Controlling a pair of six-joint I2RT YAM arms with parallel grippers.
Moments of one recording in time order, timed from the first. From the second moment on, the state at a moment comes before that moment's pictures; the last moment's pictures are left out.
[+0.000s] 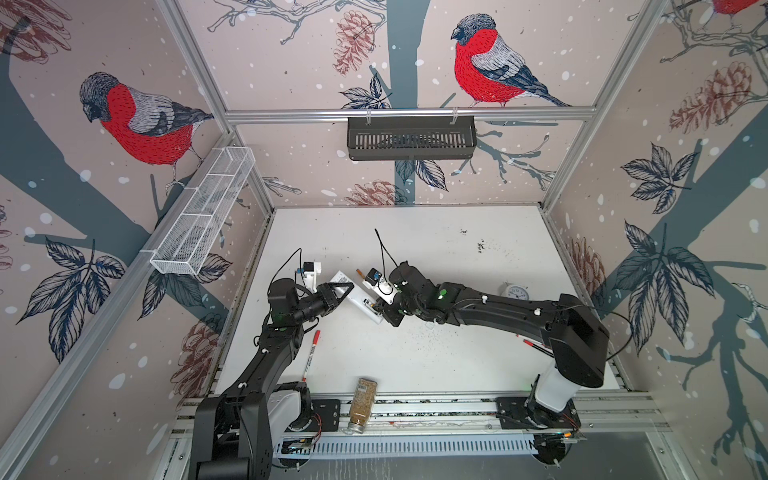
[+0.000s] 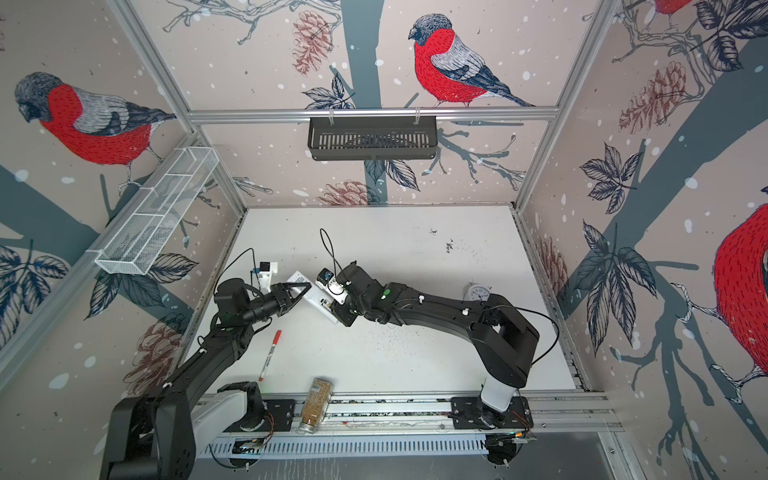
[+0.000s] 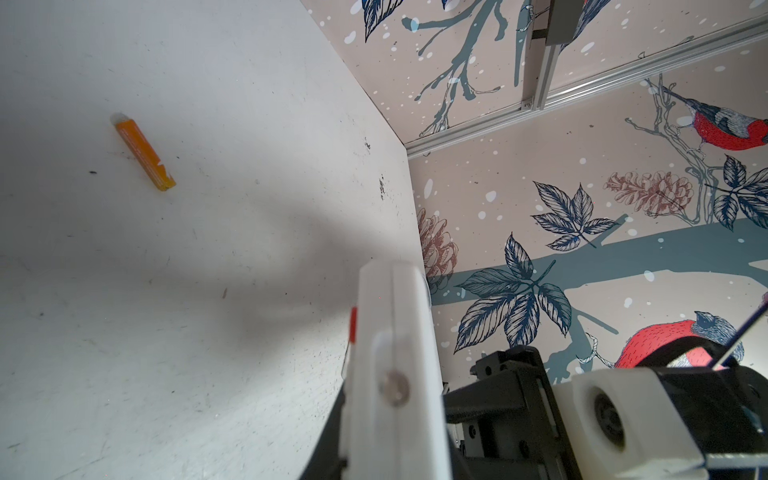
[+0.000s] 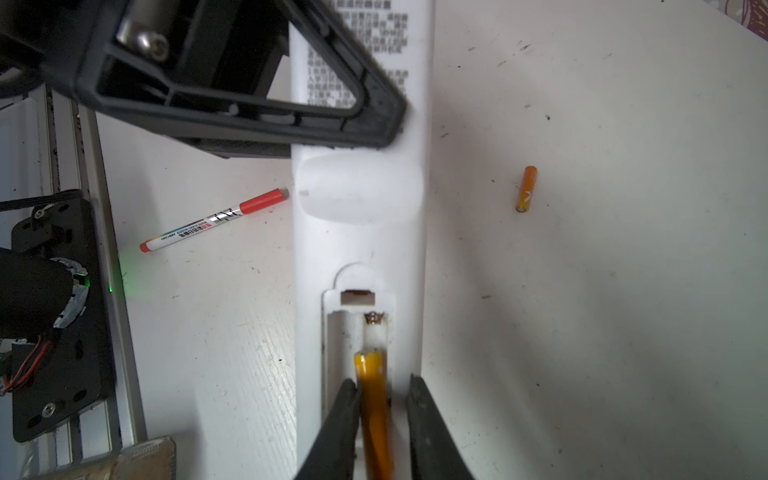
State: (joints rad) left arm 0.07 1.05 0.34 0.35 0.97 -0.89; right arm 1.05 1.71 1.20 -0.22 -0.12 0.00
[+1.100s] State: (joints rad) left arm 0.09 1.07 0.34 0.37 1.00 -0.92; right arm 1.06 1.69 1.25 -0.25 0.03 0.10
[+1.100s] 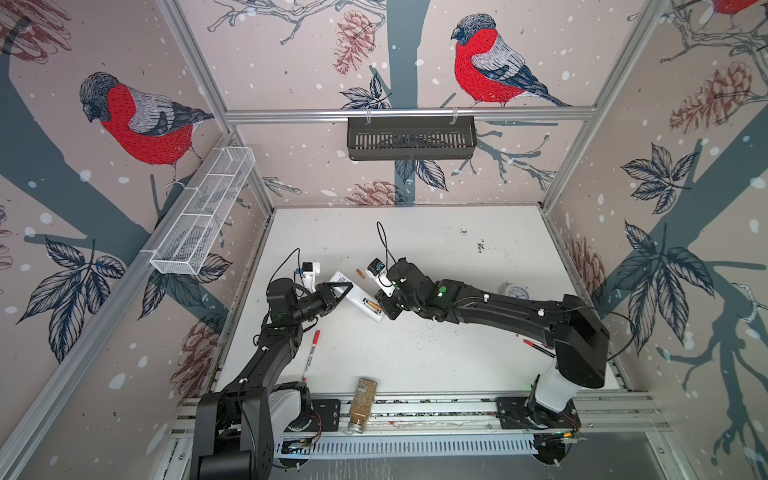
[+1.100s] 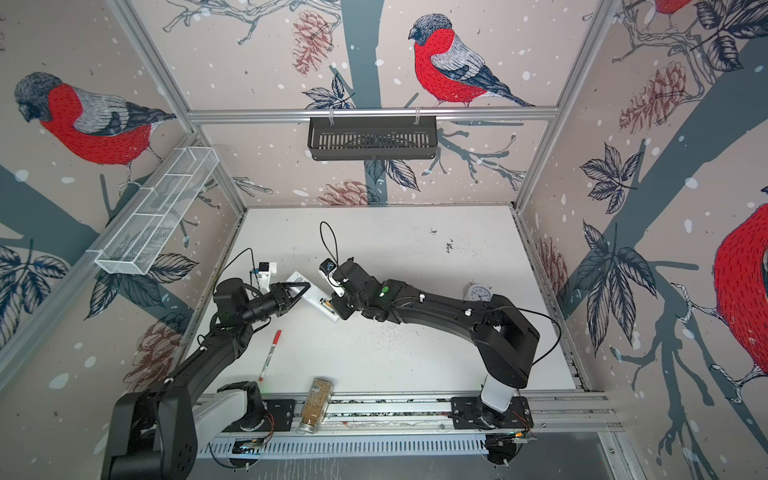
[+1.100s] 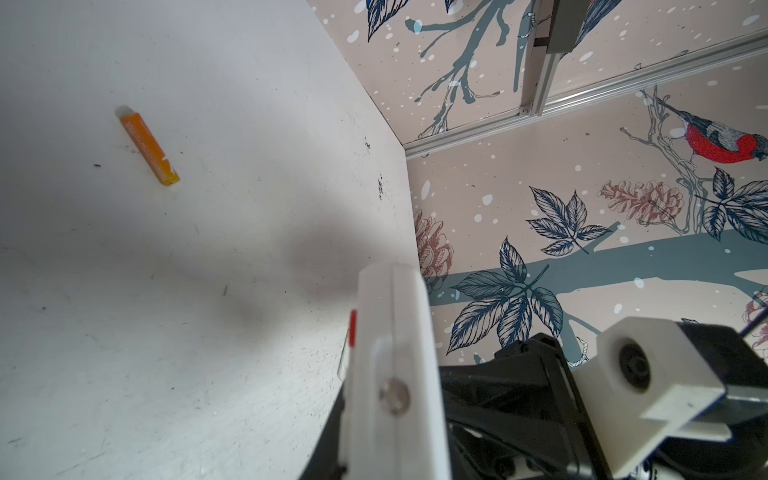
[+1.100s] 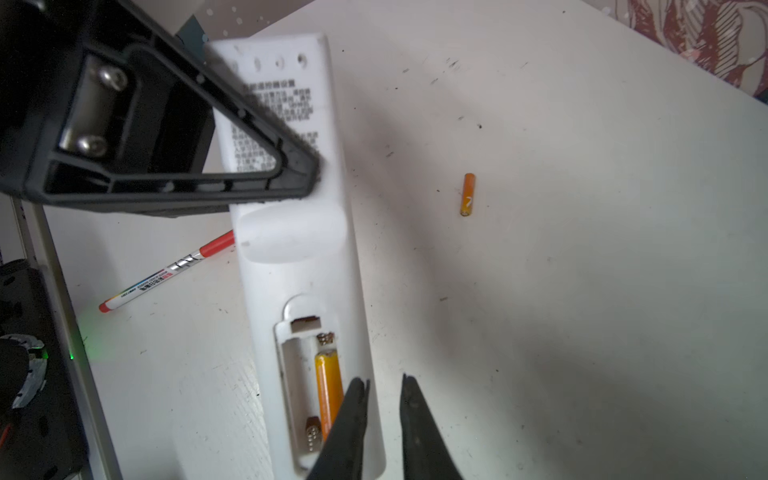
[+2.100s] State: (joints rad) left arm 0.09 1.08 0.34 0.41 1.05 -0.93; right arm 1.05 1.62 1.14 -0.23 -0.14 -0.05
